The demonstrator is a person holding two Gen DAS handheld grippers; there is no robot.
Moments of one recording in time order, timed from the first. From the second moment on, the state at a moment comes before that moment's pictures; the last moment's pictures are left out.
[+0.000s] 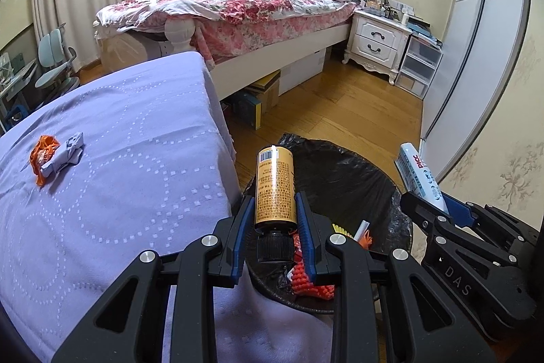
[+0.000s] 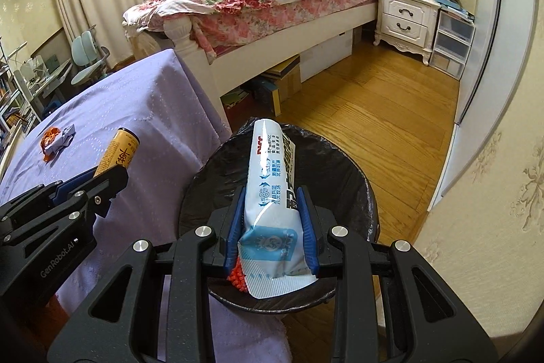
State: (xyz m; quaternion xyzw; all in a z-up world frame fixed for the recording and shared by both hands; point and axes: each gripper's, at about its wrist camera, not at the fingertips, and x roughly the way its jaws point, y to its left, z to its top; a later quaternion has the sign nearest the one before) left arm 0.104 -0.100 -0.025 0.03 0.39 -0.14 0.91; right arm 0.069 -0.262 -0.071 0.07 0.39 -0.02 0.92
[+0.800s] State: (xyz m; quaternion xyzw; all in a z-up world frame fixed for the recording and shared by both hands) left arm 0.101 -0.095 -0.019 0.03 0.38 -0.12 0.92; right arm 0.071 -0.277 -0.073 0.08 0.39 -0.05 0.92
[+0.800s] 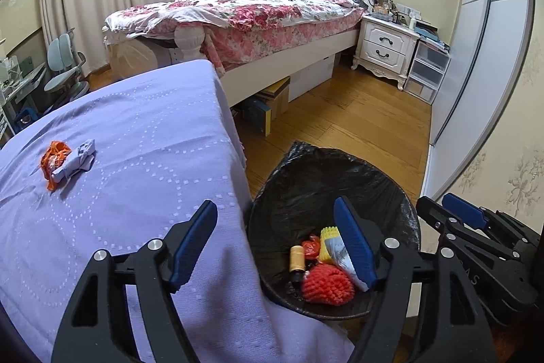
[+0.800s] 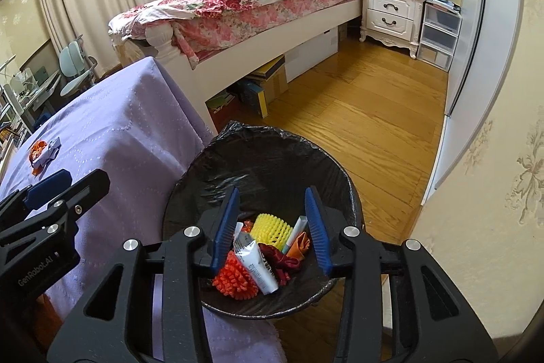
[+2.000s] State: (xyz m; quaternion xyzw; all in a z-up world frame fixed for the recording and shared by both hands) left arm 0.081 0.122 -0.028 -0.03 0.40 0.08 0.91; right arm 0.099 -0.081 -0.053 0.00 0.40 0.12 0.91
